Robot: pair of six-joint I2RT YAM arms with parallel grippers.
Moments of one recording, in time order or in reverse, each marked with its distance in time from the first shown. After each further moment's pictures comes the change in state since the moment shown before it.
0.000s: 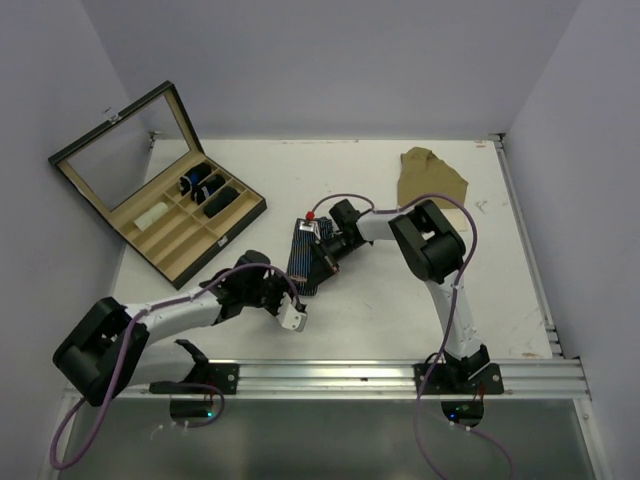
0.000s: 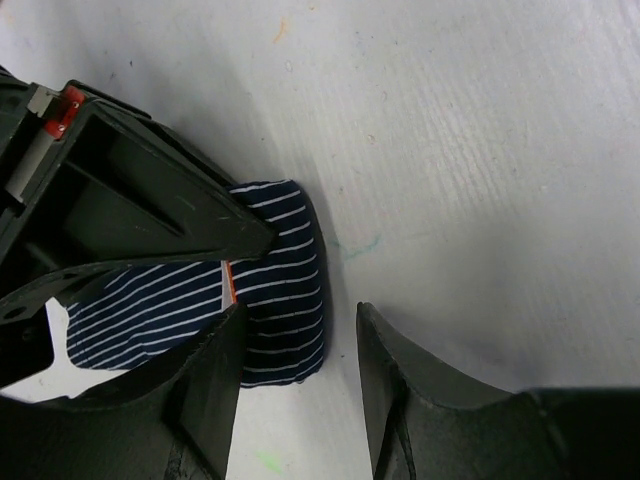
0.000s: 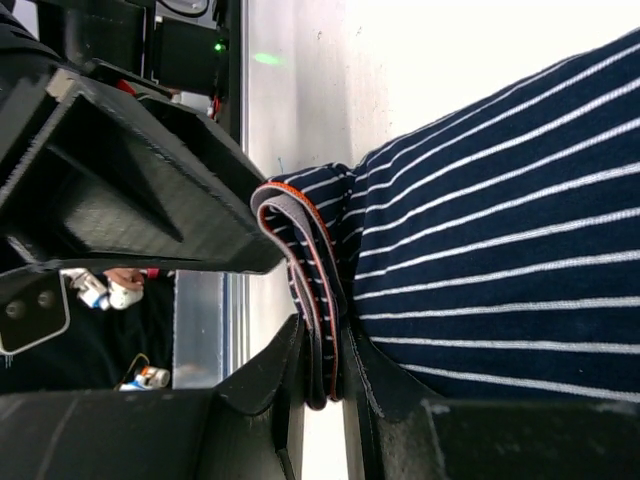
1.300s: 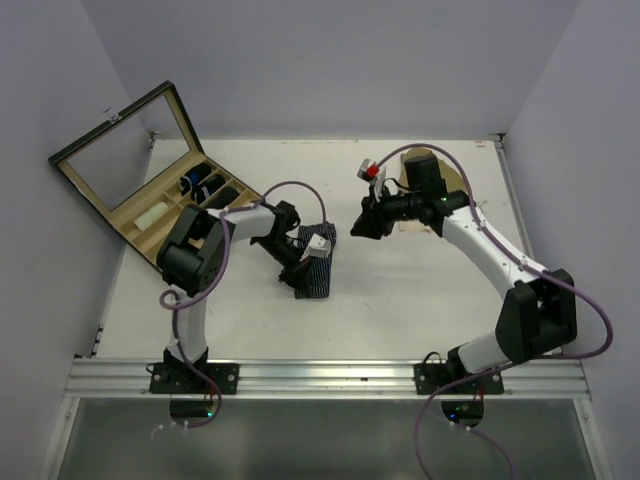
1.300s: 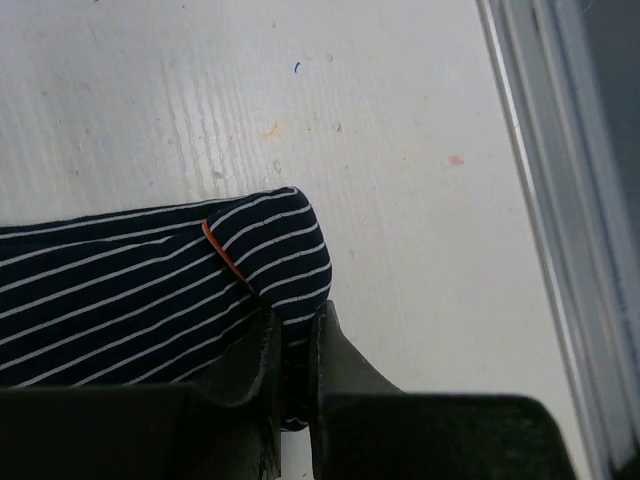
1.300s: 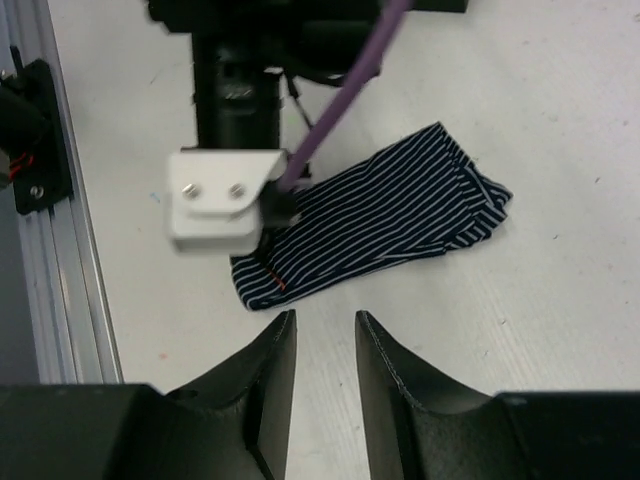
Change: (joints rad) left arm 0.144 0.766 0.792 -0.855 0.471 -0.150; right arm -0.236 -0.784 -0.189 -0.026 0.462 -0.154
